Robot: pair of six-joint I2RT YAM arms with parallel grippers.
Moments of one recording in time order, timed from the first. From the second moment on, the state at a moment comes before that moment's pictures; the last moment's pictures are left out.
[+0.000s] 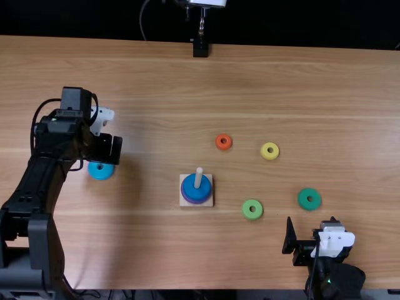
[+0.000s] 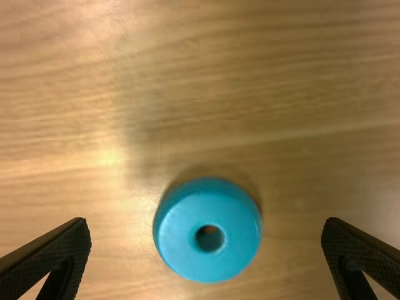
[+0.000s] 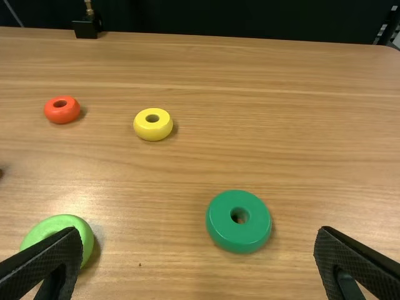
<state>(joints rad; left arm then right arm) -0.02 1.87 1.38 -0.80 0.03 0.07 -0.03 0.01 0.12 -0.45 -0.02 -0.09</state>
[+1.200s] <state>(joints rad) 0.01 1.95 1.38 -0.80 0.03 0.08 -0.03 0.01 0.12 -0.45 -0.01 -0.09</state>
